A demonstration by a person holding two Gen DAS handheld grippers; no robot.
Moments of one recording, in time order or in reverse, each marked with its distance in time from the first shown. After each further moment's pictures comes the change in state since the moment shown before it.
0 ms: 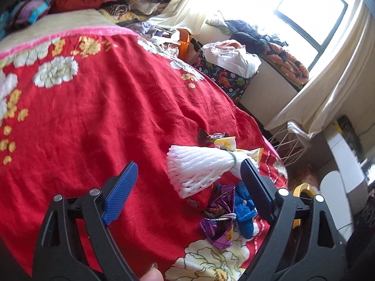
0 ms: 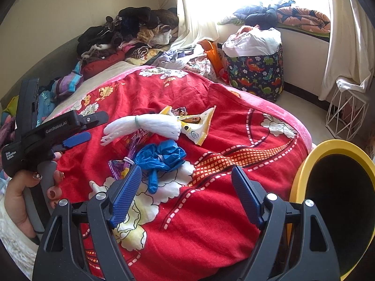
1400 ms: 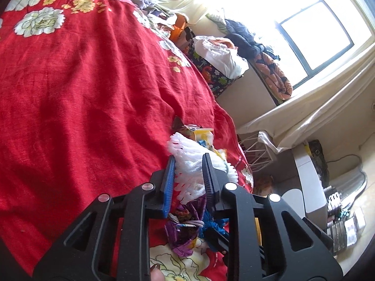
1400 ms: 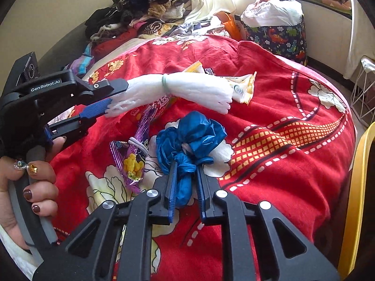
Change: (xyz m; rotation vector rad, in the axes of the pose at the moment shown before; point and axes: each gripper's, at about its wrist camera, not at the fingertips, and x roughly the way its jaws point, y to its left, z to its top) left arm 0.023 0.003 -0.002 -0.182 0.075 -0.211; right arm 0.054 0.013 -0.016 0.030 0.160 0.132
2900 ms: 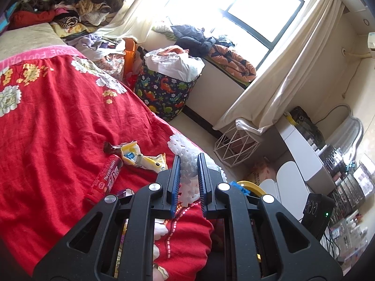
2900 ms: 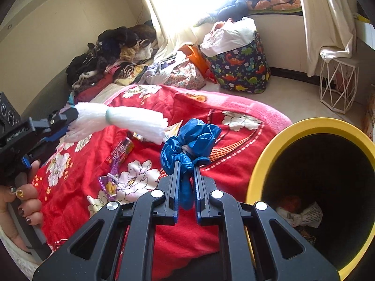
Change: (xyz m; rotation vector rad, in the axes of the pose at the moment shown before) left arm -0.030 -0.116 -0.022 0.334 -0.066 -0.068; right arm -0.117 -0.083 0.000 0.185 -0.216 -0.078
